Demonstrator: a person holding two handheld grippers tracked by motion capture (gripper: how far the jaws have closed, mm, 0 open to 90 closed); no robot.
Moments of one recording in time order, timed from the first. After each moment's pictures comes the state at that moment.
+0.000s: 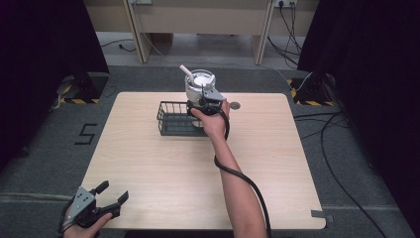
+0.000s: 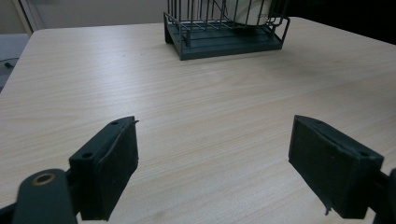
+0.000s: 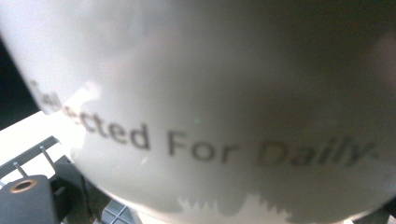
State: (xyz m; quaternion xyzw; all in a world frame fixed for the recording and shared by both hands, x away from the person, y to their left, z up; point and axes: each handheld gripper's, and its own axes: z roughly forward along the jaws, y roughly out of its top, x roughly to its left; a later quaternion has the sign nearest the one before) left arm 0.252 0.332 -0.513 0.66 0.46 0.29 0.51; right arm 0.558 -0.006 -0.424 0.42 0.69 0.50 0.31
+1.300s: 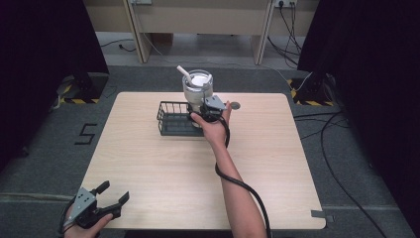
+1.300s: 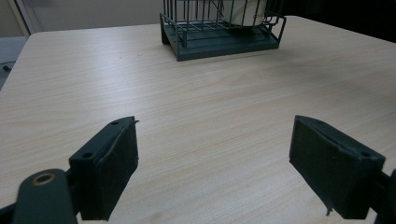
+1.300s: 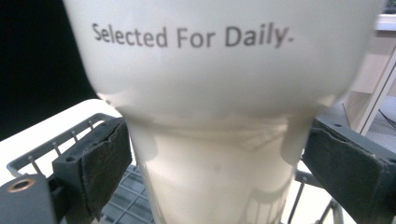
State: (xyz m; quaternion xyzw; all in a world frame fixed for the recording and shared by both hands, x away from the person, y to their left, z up) left arm 0.251 0.329 -0.512 0.67 0.45 0.30 0.51; right arm 0.539 -0.009 -0.436 0.42 0.66 0.53 0.33
